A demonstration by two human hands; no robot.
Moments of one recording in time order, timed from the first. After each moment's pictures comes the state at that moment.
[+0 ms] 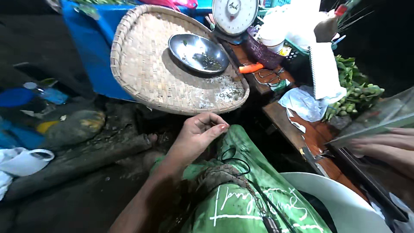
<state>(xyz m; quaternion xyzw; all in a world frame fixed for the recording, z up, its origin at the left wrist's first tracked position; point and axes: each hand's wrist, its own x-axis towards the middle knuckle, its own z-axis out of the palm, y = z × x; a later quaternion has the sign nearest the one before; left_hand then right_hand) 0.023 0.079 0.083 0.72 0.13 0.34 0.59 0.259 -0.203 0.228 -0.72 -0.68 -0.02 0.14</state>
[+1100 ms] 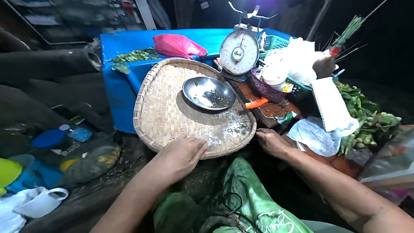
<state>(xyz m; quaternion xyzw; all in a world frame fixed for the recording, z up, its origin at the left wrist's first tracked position) 0.004 0.173 0.121 0.97 0.23 0.05 0.10 0.348 0.054 0.021 -0.71 -0.69 0.08 0.12</state>
